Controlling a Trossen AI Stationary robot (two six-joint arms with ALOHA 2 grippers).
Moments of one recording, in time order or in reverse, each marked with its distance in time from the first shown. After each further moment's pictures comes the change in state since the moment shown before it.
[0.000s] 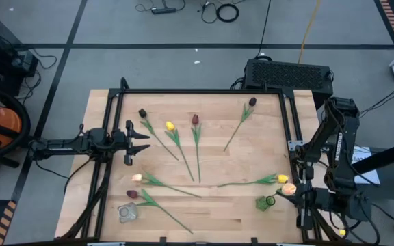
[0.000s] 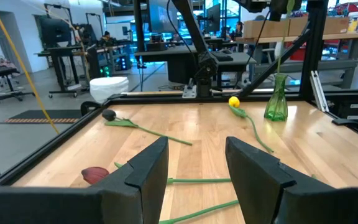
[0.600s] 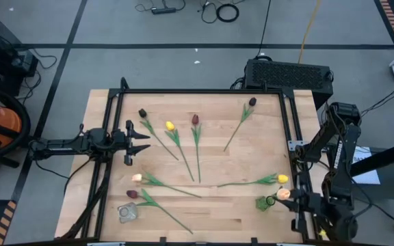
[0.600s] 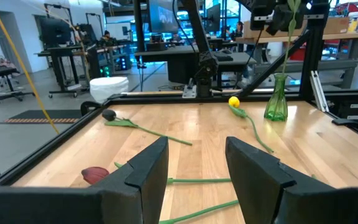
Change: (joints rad) left arm 0.000 0.000 0.000 0.000 0.000 0.000; right arm 0.000 0.097 0.000 -0.391 -0.001 0.526
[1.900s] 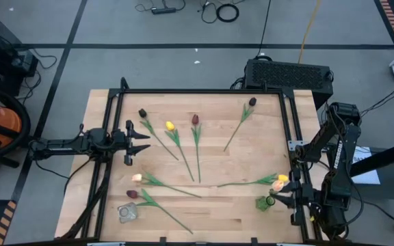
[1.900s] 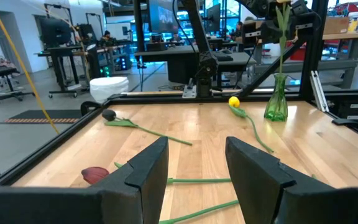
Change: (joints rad) left arm 0.000 0.000 0.000 0.000 0.000 0.000; right arm 0.000 0.000 0.000 -0.488 -0.104 0.630
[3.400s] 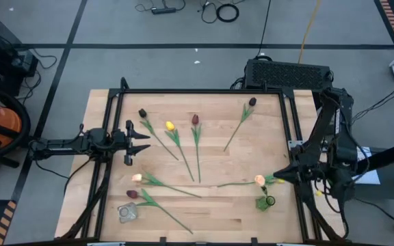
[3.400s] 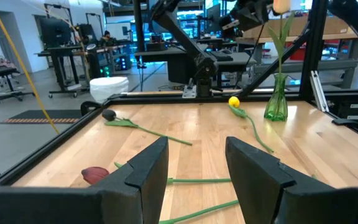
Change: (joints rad) left arm 0.000 0.000 0.000 0.000 0.000 0.000; right arm -0.088 -0.468 0.000 -0.178 -0.316 -0.057
